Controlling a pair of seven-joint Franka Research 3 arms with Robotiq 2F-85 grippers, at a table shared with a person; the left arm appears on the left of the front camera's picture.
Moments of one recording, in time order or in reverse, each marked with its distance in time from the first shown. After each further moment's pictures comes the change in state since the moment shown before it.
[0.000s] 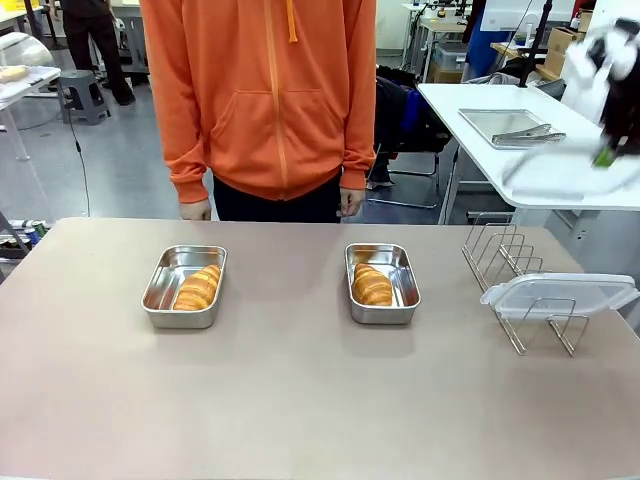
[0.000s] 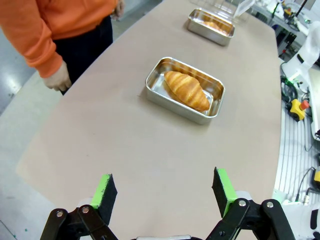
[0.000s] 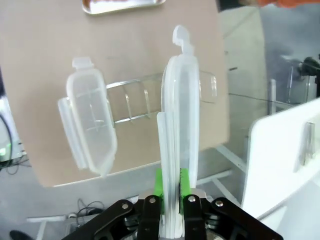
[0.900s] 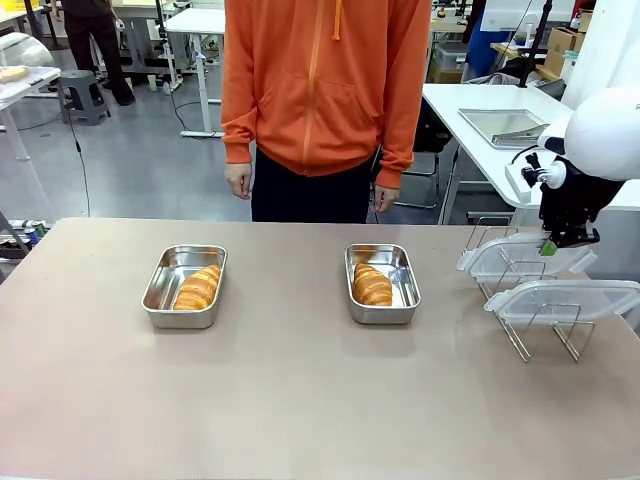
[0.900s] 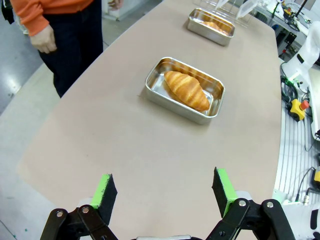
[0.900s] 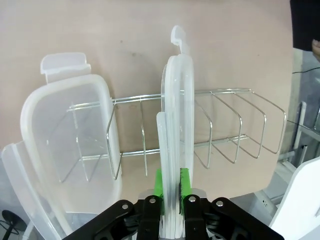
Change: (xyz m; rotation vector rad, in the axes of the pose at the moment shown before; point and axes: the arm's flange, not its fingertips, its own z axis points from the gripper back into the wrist) left arm 0.000 0.000 0.000 0.000 0.000 0.000; right arm 0.015 0.040 -0.175 0.151 0.018 0.137
